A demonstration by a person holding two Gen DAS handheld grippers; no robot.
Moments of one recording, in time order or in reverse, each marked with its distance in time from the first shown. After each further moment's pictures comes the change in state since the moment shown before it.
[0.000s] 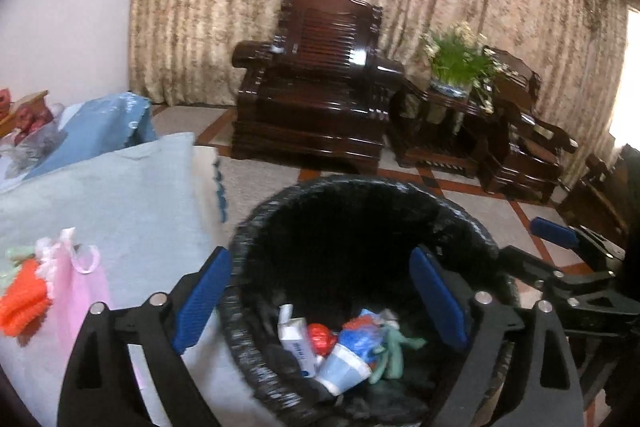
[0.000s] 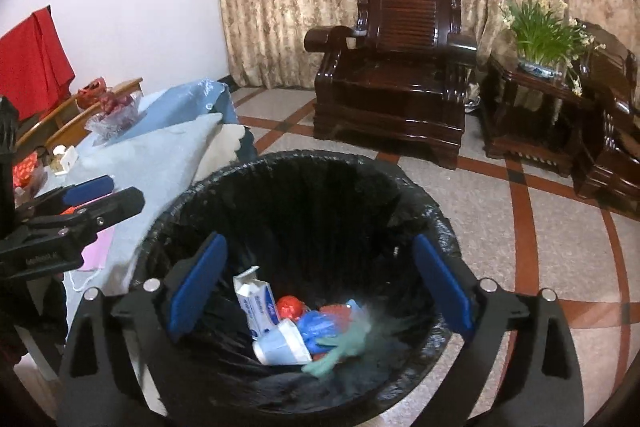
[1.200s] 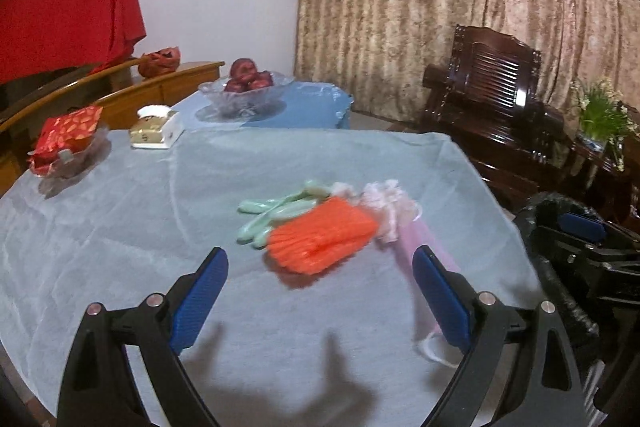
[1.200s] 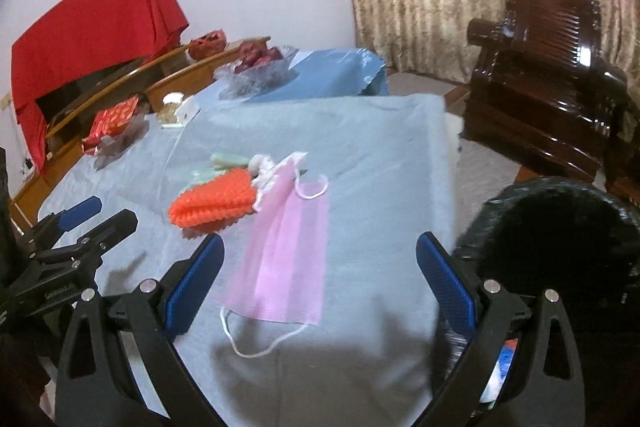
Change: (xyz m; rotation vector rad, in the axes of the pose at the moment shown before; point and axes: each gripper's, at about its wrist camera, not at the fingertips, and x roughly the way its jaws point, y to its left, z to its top) left arm -0.148 0.219 -0.095 -0.233 -0.070 0.490; right arm 0.066 0.266 0.013 -0.204 0.090 0.368
